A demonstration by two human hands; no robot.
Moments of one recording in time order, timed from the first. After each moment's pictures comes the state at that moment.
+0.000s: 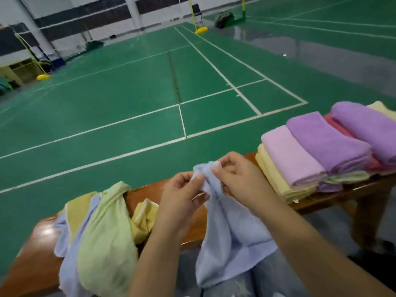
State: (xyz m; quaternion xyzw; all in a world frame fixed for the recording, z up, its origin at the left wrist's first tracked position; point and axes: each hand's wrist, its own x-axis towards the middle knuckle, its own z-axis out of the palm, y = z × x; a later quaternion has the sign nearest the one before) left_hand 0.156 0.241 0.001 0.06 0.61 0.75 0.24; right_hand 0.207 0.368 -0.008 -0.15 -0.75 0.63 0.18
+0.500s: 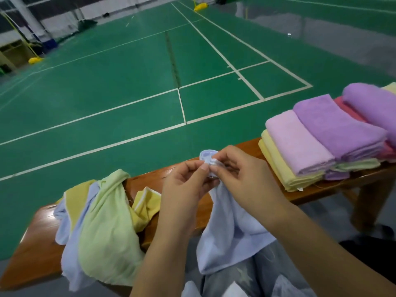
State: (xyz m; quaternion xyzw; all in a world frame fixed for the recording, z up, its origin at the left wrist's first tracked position) left_hand 0.170 0.243 0.004 0.10 0.64 0.74 0.18; right_hand 0.224 0.358 -0.008 -0.09 -0.82 0.53 0.22
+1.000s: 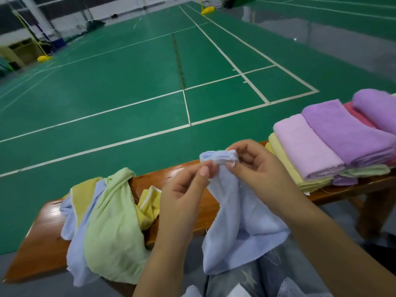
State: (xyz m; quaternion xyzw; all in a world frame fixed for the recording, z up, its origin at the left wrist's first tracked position) left_hand 0.175 0.220 0.003 0.19 0.68 0.71 0.07; right_hand 0.222 0.365 -0.003 -0.05 -0.70 0.68 0.20
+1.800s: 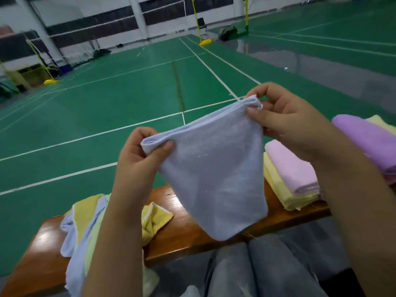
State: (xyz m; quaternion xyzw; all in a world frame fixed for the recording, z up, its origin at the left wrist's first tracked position) left_hand 0.111 0.194 0.070 0.32 0.63 0.71 0.01; right_hand 0.224 0.420 0.103 0.04 -0.69 0.68 0.22
